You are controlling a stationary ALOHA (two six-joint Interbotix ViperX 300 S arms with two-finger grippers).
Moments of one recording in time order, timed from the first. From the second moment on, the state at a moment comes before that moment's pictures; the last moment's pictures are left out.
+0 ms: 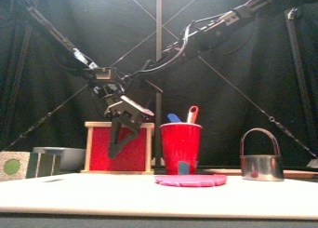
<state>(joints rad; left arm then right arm) 0.69 0.16 0.36 -0.45 0.59 0.87 -0.07 0.46 0.07 -0.57 0.42 0.39</state>
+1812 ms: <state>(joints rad) -0.20 -0.05 0.88 -0.46 -0.77 0.29 0.11 -0.17 0.73 -0.25 0.42 0.39</state>
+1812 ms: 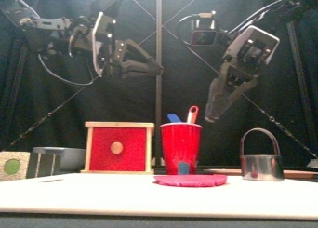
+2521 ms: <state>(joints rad) -0.22 0.00 0.91 -0.34 -0.79 0.21 0.12 -0.17 0.79 -0.17 0.54 0.39</state>
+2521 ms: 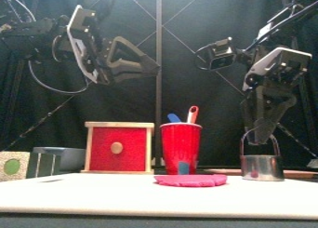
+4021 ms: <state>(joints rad) -0.22 -0.01 1.02 -0.43 -0.79 0.22 0.21 0.17 0.34 -0.16 0.66 0.37</state>
